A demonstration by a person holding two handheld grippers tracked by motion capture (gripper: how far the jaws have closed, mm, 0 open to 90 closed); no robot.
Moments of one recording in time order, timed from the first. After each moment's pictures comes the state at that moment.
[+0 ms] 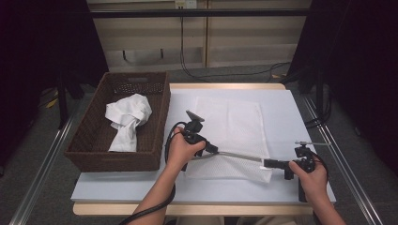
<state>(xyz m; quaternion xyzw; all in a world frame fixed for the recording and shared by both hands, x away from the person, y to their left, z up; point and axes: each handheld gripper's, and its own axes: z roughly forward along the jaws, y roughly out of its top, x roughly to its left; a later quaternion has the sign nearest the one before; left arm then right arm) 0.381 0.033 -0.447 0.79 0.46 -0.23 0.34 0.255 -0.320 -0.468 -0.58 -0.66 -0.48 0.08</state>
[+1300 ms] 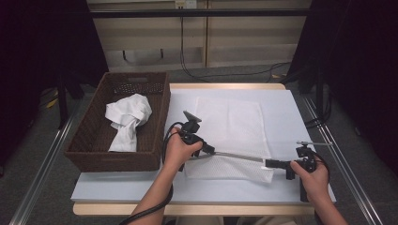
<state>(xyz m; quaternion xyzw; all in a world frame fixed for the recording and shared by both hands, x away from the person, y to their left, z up) 0.381 0.042 -0.446 0.79 0.46 -0.23 0.33 0.256 -0.325 -0.470 -0.58 -0.65 -0.48 0.09</state>
